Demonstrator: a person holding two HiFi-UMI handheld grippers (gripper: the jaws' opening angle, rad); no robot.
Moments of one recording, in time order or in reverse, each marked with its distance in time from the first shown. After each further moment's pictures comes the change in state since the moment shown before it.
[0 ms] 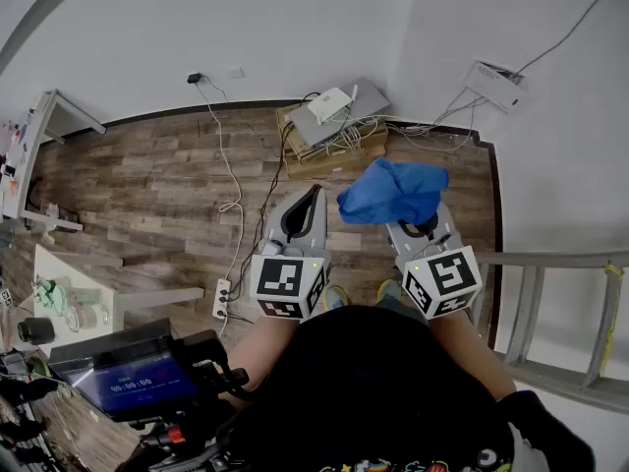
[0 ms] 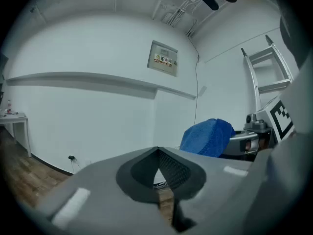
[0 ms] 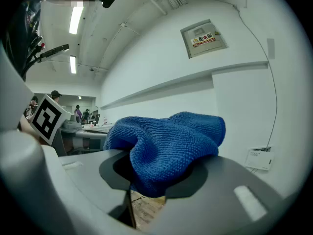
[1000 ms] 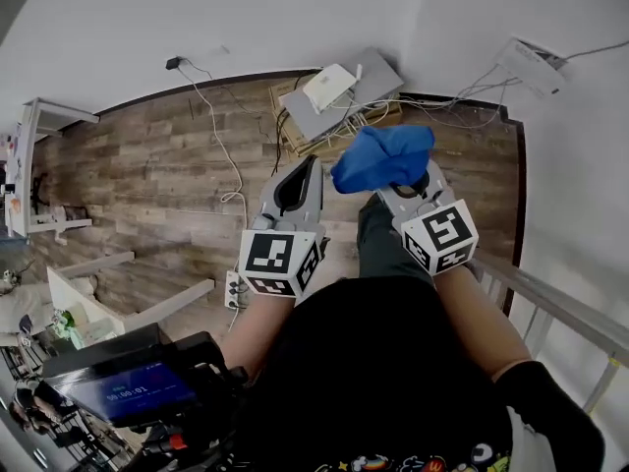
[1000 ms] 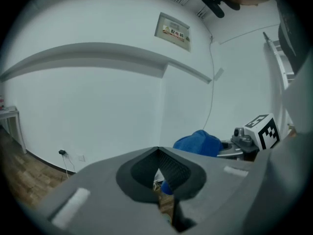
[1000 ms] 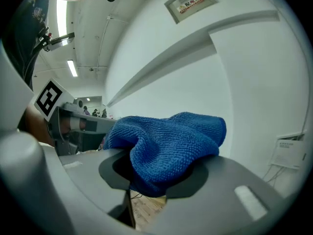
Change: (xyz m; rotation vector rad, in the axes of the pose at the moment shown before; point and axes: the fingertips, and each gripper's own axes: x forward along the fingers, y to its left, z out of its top) left arm 0.236 0.075 -0.033 -0.038 0.139 0.008; right arm 0.206 -0.164 -0.071 0.059 0.104 0.158
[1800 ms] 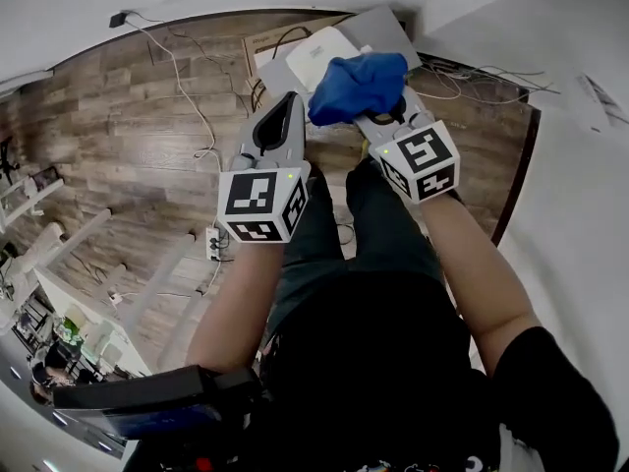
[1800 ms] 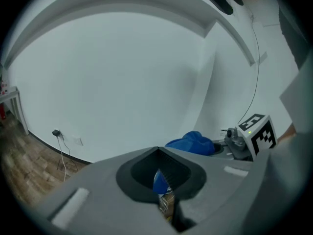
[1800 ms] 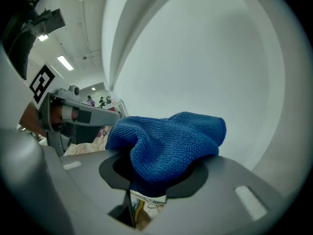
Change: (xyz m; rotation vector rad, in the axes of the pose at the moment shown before) left arm 0.283 0.182 -0.055 -0.141 0.226 0.110; right arm 0.298 -0.184 -0.077 0.057 0.283 0.163
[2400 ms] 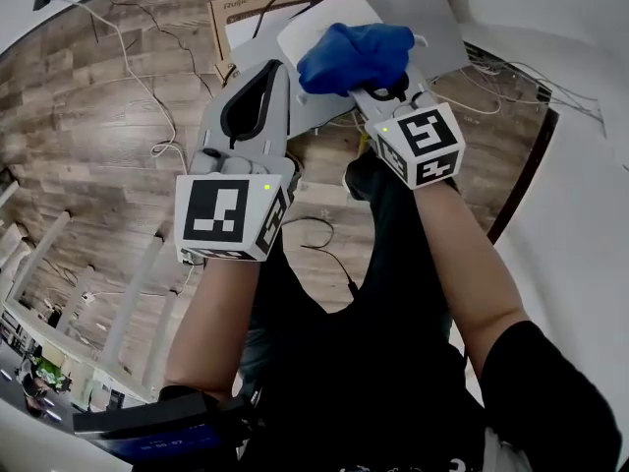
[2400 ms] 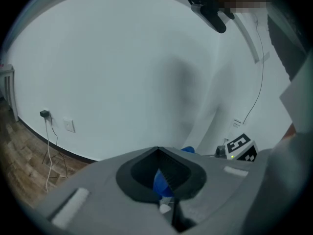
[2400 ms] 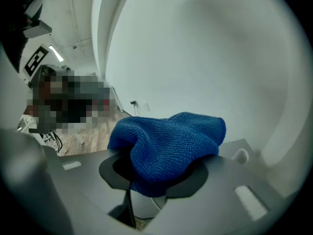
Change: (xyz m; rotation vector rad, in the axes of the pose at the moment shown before) left arm 0.141 0.131 -0.117 -0.036 -0.032 -0.049; right arm 0.204 -0.078 -0.157 0.042 0.088 -0.048
